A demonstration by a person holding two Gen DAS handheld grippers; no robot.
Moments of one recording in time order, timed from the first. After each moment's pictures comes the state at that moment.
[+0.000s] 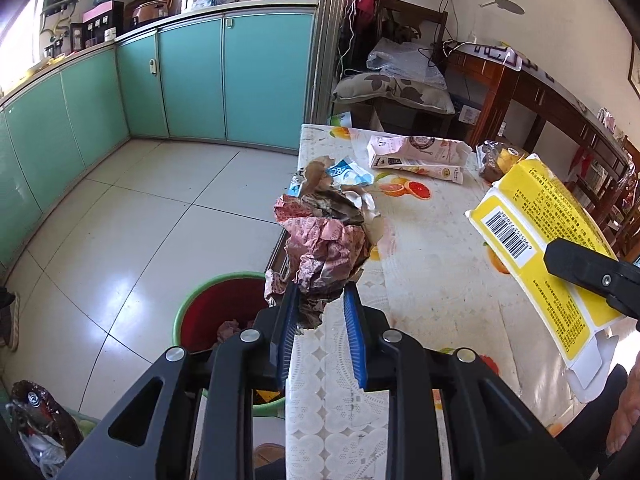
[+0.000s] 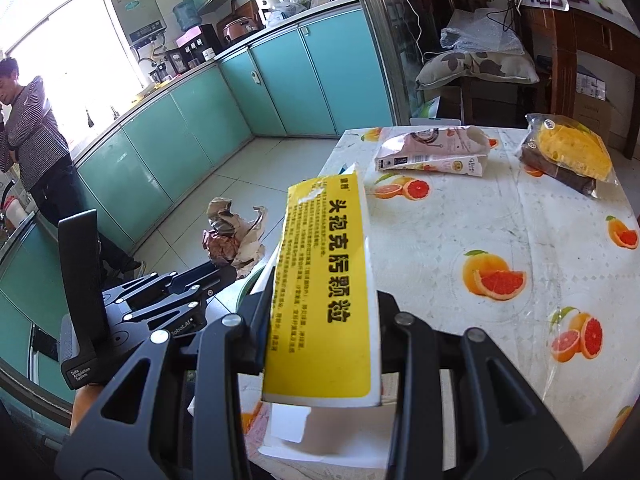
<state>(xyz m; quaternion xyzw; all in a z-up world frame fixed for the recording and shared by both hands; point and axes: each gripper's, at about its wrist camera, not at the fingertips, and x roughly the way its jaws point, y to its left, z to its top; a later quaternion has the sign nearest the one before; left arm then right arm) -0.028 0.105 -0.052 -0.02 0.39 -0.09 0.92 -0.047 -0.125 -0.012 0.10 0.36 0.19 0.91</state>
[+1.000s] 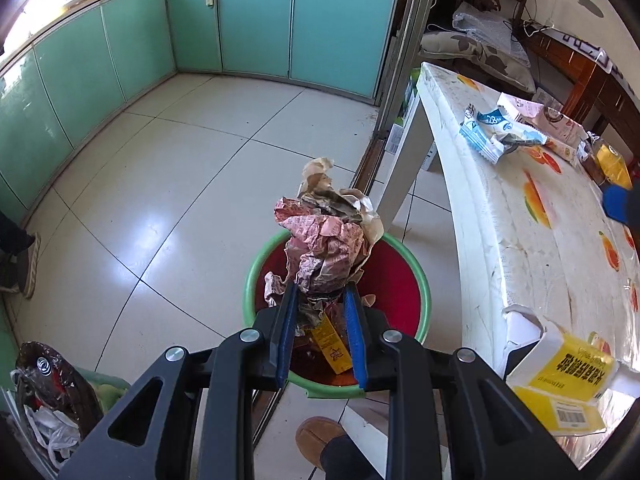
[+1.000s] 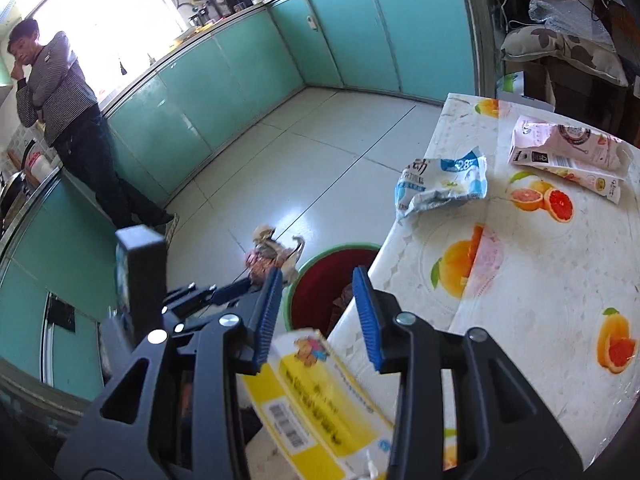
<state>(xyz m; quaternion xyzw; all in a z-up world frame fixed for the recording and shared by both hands) 0.022 0.205 -0.133 -0.05 0.48 -0.01 0.88 0.011 -0.015 -0.037 0.04 0.44 0.30 0.85</state>
